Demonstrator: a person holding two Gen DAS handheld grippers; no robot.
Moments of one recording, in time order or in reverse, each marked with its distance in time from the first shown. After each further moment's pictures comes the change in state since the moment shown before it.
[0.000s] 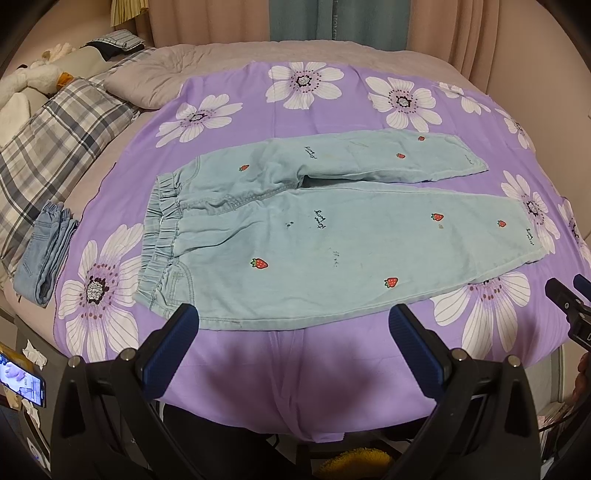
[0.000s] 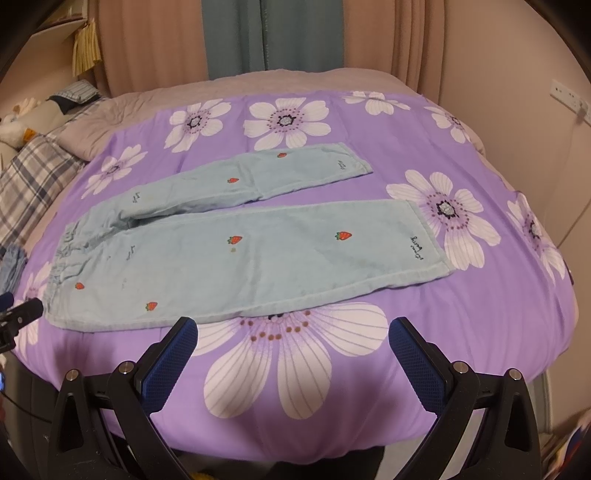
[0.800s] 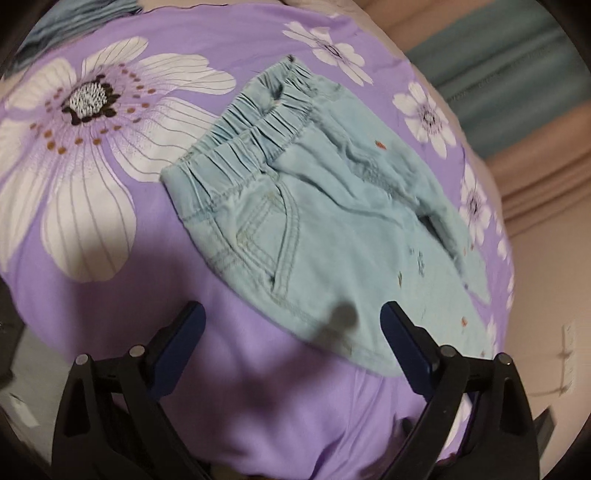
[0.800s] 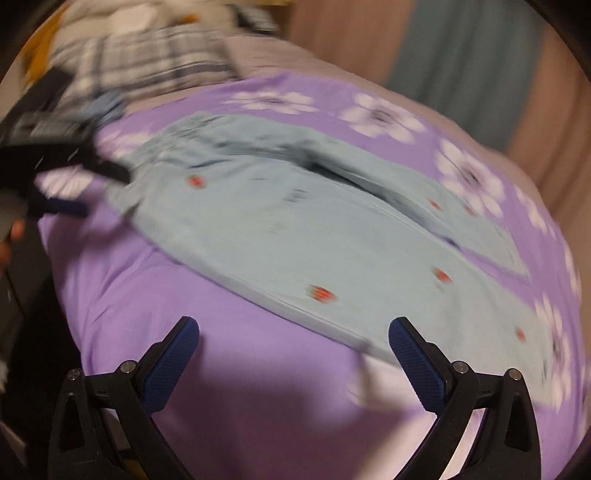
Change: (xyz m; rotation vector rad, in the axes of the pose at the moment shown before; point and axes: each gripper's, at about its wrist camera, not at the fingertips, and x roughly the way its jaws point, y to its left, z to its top) left arm 0.099 0.156 -0.055 -0.746 0.057 -0.278; right arm 0.064 0.173 -0.054 -0.648 -0.087 0.235
